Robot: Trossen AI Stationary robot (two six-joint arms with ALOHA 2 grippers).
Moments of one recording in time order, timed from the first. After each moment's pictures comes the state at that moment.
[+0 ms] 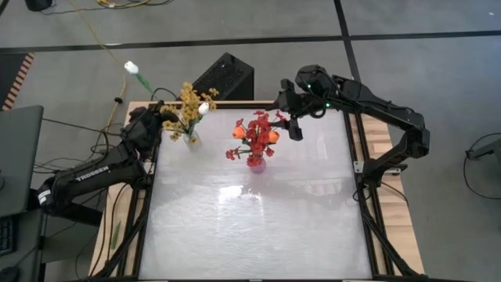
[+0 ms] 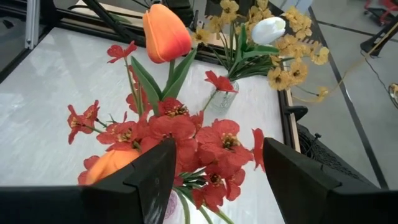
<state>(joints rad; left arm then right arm) 0.60 0.51 0.29 0.25 -0.84 -0.42 -0.34 1.49 1.71 -0.80 -0.26 -0.42</state>
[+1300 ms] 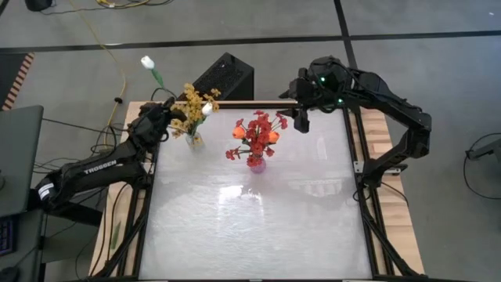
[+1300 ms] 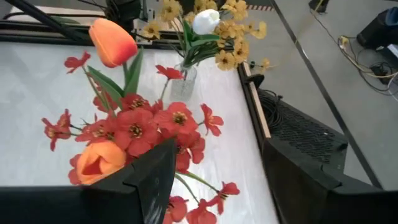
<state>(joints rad) 0.67 0.69 0.29 0.47 -0.64 -0.33 -0.33 1.49 1.91 -1.02 -0.05 -0.26</state>
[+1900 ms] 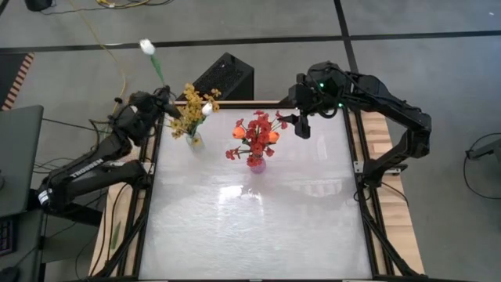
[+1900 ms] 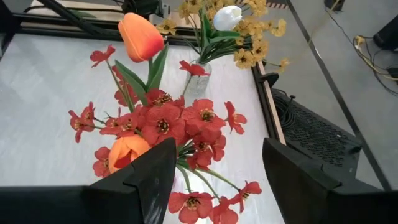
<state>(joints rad) 0.67 0.60 0.57 0.16 -0.52 -0.10 -0.28 1.49 1.91 -1.04 -0.05 -0.25</state>
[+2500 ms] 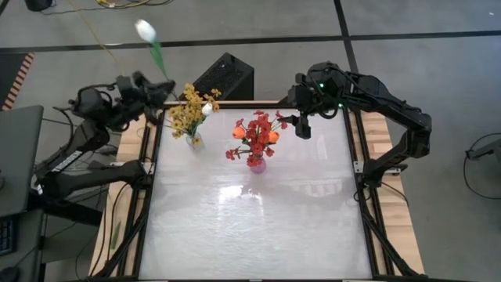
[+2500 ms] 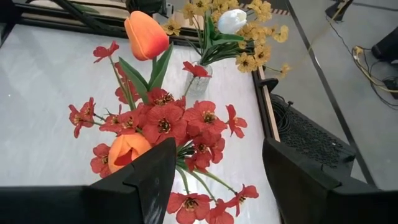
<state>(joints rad) 0.58 0.70 1.02 -0.02 0.12 -0.20 -0.28 1.49 1.91 -1.04 -0.06 -0.31</state>
